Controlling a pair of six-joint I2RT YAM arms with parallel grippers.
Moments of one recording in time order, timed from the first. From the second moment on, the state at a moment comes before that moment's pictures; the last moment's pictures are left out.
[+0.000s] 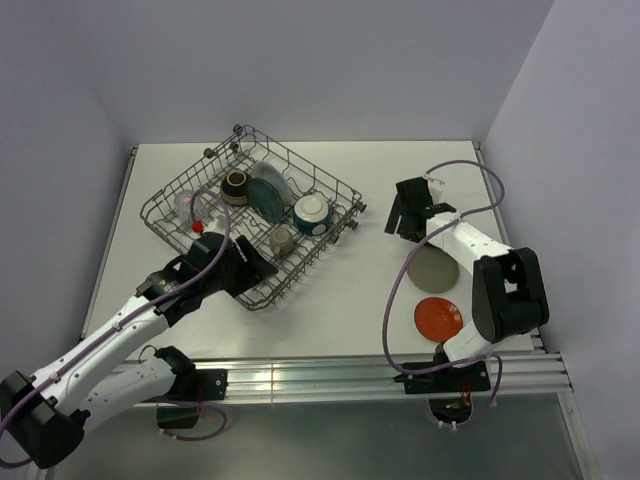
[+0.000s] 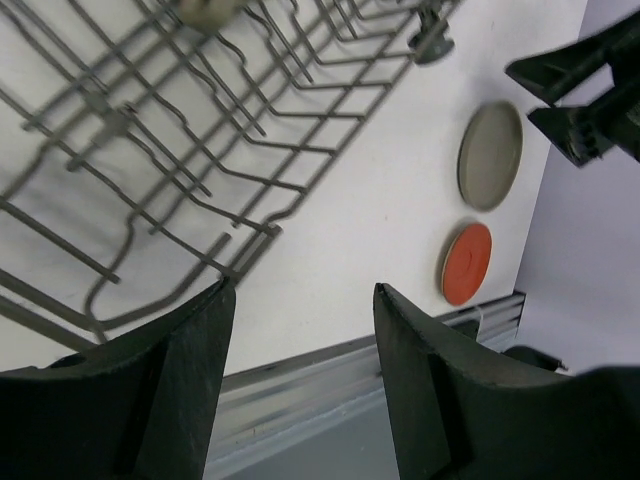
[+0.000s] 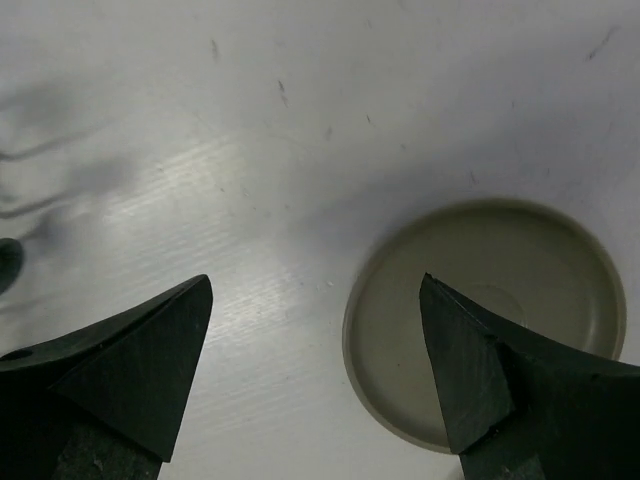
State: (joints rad) left arm -0.65 0.88 0.73 -0.54 -0.02 -1.06; right arm 0.25 1.55 1.00 -0.44 0.37 0.53
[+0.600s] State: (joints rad) left arm -1.00 1.14 0.85 -0.47 -0.18 -1.10; right arm 0.30 1.59 0.86 -0.40 0.34 0.62
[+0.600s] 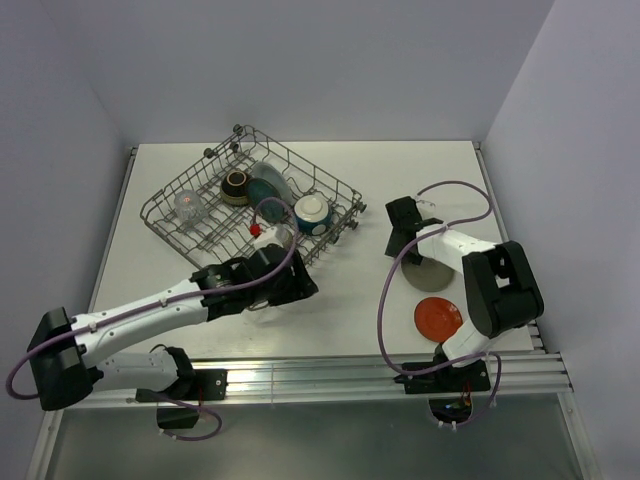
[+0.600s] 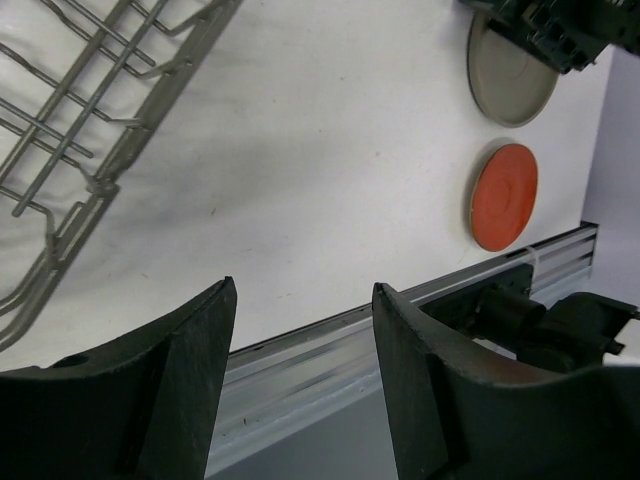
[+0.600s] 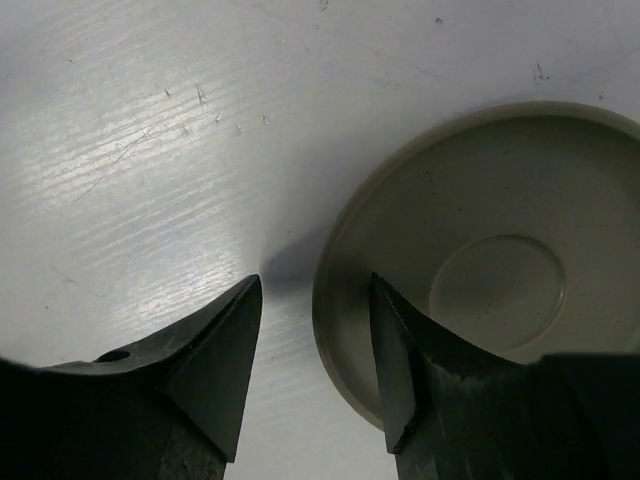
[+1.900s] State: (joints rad) left arm -1.15 1.73 1.03 0.15 -0.34 -0.80; right arm 0.36 1.41 0.84 -0.40 0.03 0.76
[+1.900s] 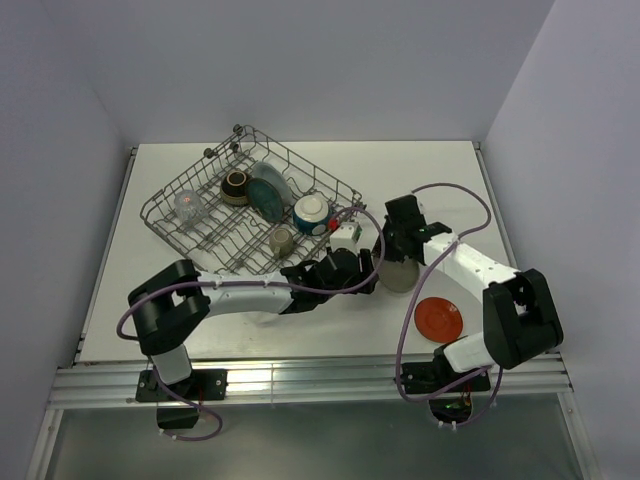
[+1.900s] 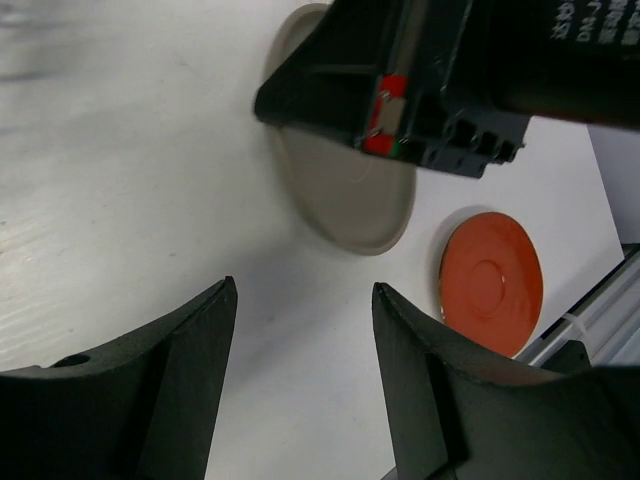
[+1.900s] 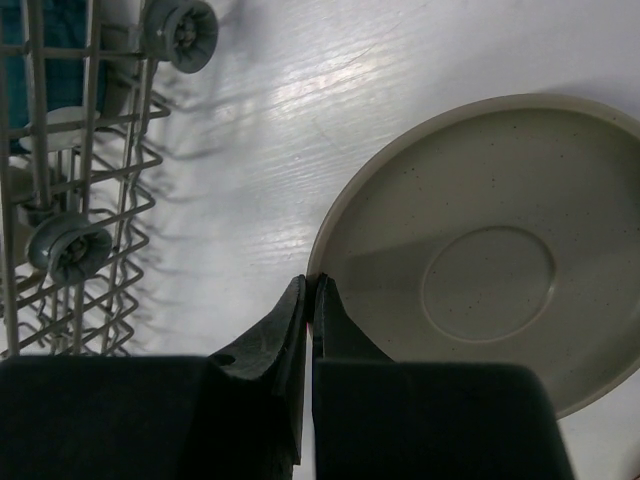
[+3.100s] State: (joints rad) left arm -1.12 1.88 1.07 0.27 -0.32 -0.78; right arm 0.38 1.32 0.78 -0.29 -0.15 0.86
